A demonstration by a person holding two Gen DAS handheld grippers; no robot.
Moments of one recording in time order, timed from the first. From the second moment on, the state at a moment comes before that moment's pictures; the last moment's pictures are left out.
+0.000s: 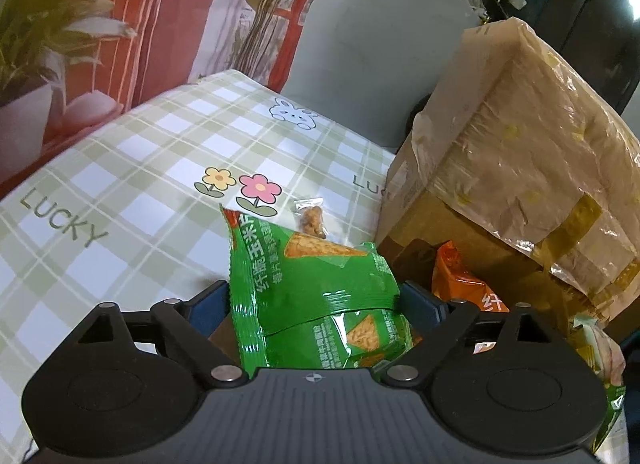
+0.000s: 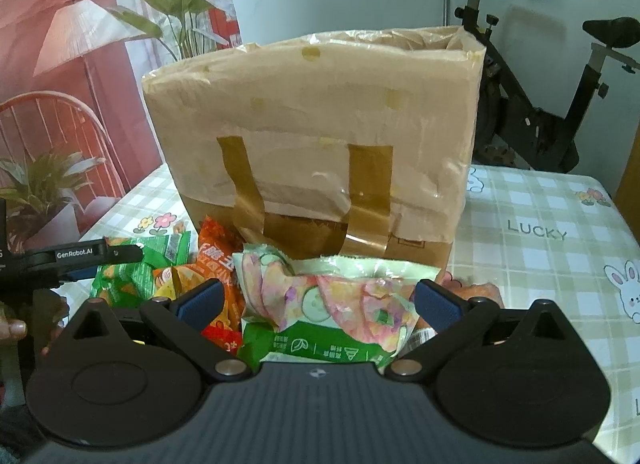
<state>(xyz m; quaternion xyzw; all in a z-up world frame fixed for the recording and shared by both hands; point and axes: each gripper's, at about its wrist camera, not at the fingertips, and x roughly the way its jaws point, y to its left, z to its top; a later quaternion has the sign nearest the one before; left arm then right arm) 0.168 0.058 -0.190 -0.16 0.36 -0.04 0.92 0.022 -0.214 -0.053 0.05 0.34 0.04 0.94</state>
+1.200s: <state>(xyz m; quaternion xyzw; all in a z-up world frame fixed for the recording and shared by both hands) 0.098 0.064 -0.128 -0.07 0.25 -0.07 0.96 0.007 -0.168 -0.040 0.03 0.33 0.10 0.94</state>
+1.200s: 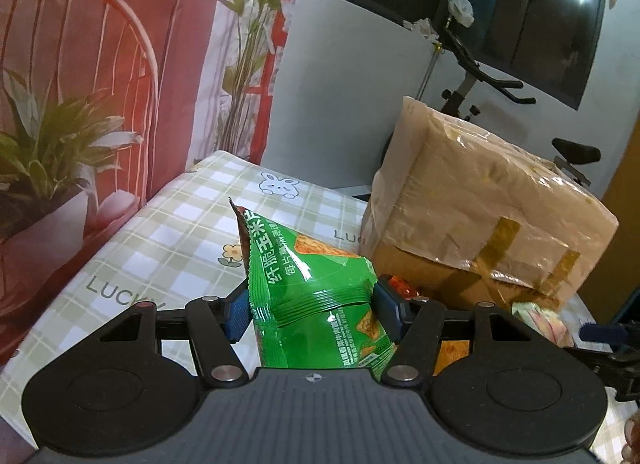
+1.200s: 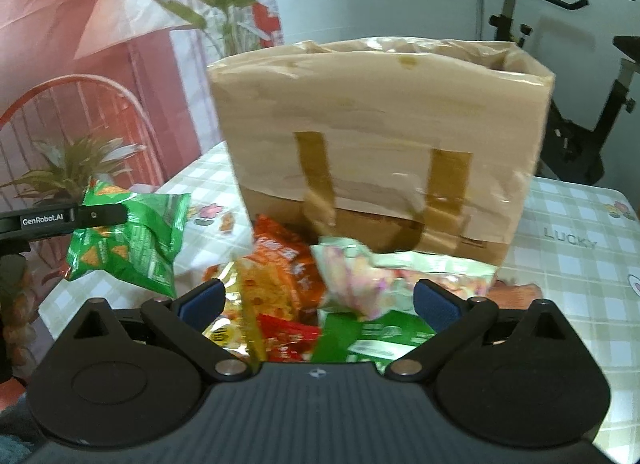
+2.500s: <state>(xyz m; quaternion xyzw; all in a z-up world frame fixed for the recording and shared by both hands) 0.113 0.116 -0.183 -0.25 0.32 -0.02 0.92 0.029 -0.109 -0.086 0.00 0.42 0.20 0.89</state>
